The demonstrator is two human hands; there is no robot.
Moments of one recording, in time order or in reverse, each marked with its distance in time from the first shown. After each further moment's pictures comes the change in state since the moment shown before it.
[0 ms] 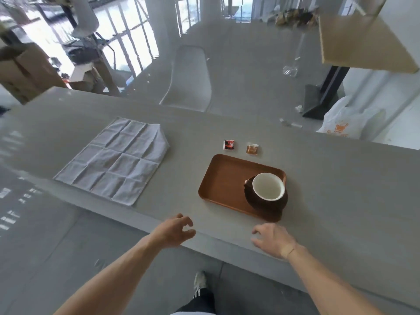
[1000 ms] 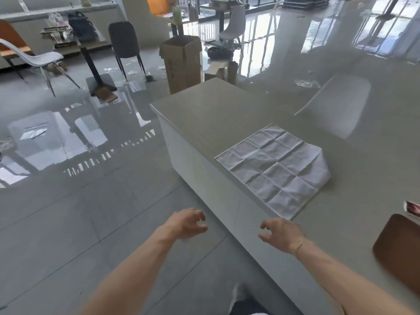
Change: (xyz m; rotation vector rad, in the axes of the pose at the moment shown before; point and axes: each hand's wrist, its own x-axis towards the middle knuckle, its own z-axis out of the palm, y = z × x) left_hand -0.223 -0.383 -0.103 -0.147 0.173 -0.369; right_hand 0.103 -0.473 0.043 -0.346 0.005 -0.420
